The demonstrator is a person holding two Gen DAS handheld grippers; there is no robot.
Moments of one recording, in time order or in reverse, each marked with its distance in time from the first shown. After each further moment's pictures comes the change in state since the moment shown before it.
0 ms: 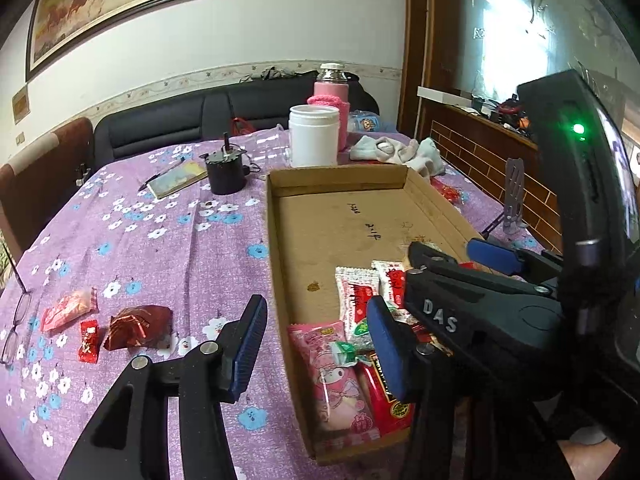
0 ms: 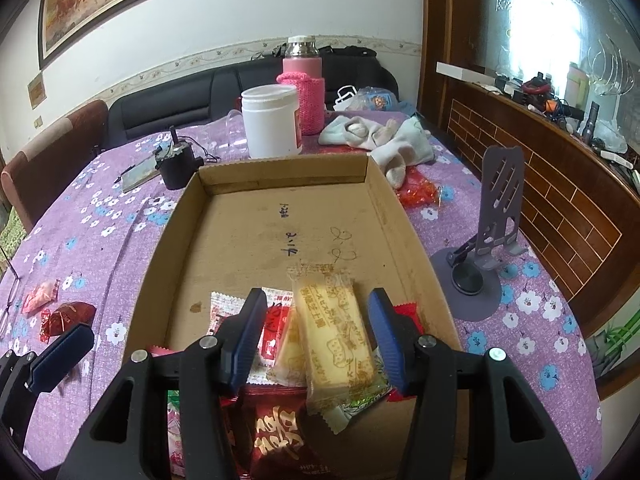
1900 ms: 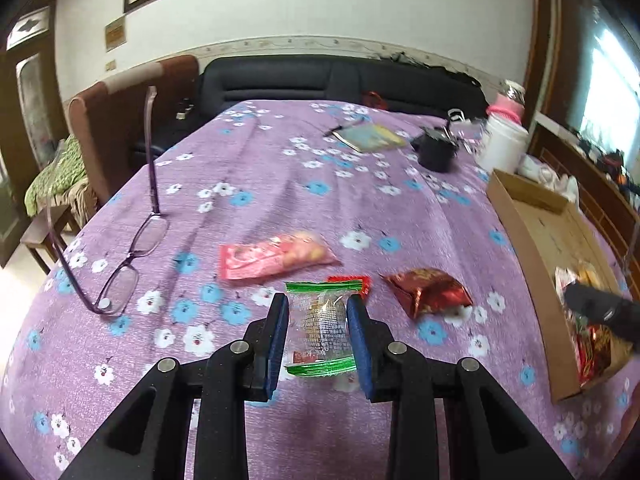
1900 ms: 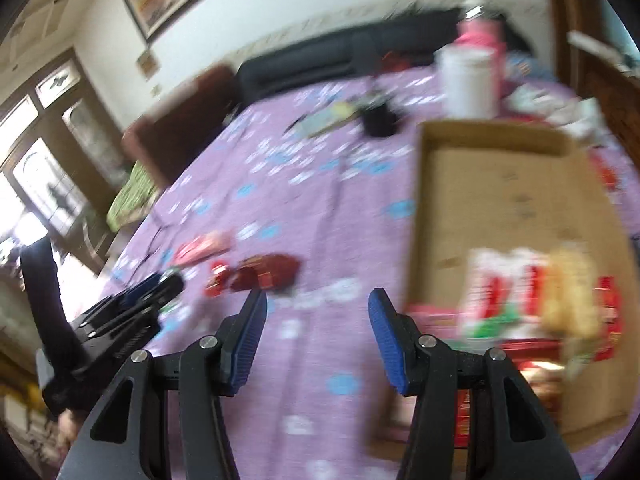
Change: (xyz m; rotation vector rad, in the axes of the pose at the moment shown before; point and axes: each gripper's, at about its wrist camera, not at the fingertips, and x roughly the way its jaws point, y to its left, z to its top) left arm -0.031 0.203 -0.039 -0.265 0.066 0.257; right arm -0.016 0.122 -0.005 -0.100 0.210 0.527
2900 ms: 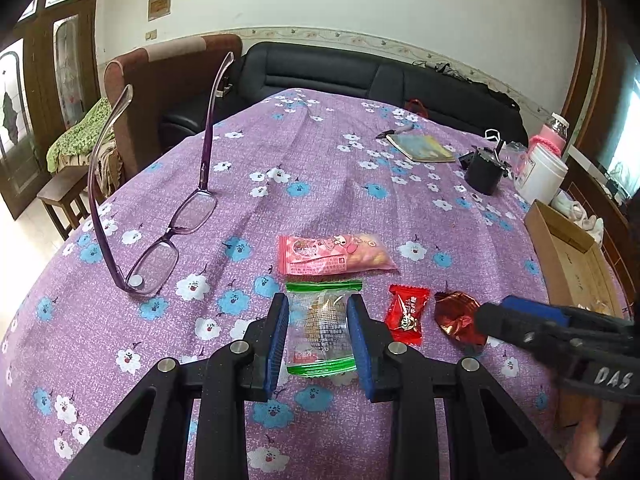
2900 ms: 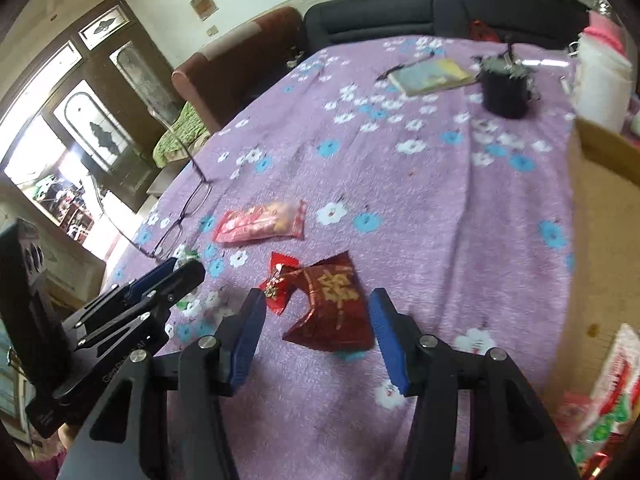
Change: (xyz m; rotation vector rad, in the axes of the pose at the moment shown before) left arm 0.008 0.037 0.001 -0.130 0.025 0.064; right arm 0.090 0.053 0.022 -0.163 0.159 0.170
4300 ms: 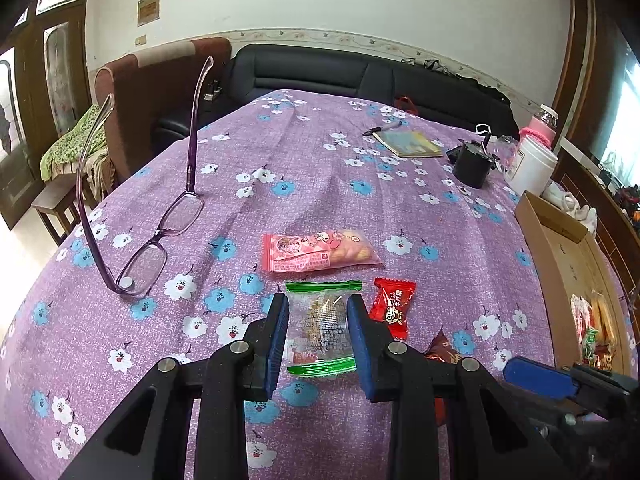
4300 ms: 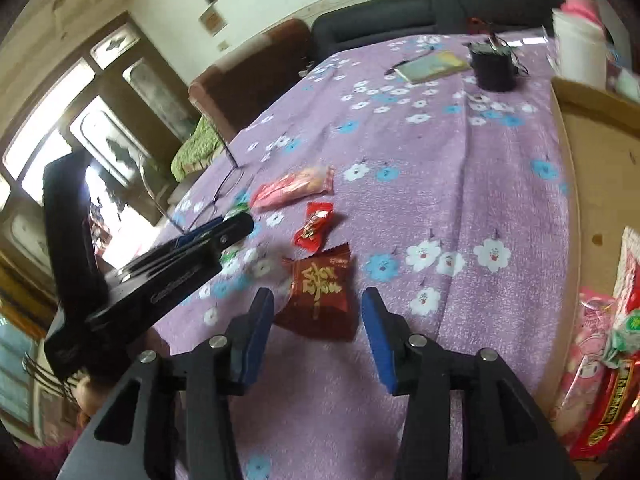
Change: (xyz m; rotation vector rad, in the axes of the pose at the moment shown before) left arm -0.003 -0.007 -0.002 0.025 -0.002 -0.027; right arm -0.032 0.008 -0.053 0.064 -0.055 0.094
